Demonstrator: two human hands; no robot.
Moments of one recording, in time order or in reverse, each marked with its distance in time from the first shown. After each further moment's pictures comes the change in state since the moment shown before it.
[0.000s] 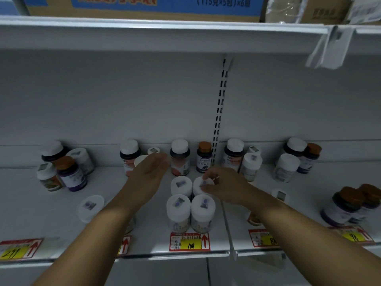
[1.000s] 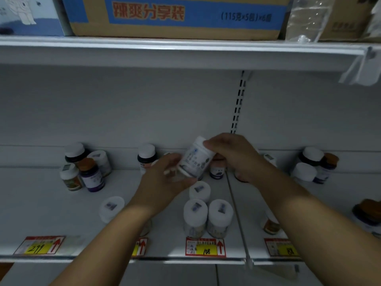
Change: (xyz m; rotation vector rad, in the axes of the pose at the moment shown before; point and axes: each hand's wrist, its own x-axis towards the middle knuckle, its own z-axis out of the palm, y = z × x) left_hand -0.016 0.011 -0.018 -0.065 0.004 0.152; right_hand 0.030 -0.084 -0.042 0.723 0.168 -0.044
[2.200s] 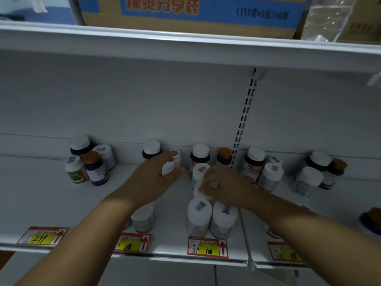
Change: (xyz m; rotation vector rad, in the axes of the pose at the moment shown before) left_hand 0.010 -0.013 -0.029 0.376 -0.124 -0.001; right_hand -0.019 0.055 0.017 -0.908 -0.290 -0.331
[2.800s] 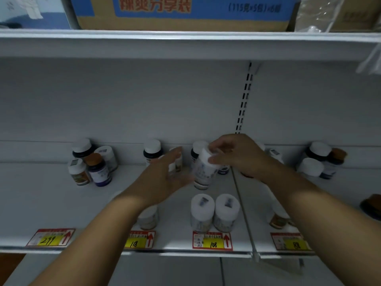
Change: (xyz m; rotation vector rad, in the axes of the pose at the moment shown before) left_hand -0.008 0.013 0.002 -0.186 -0.098 -0.001; right_hand 0.010 -0.014 -0.056 0.576 0.171 0.168
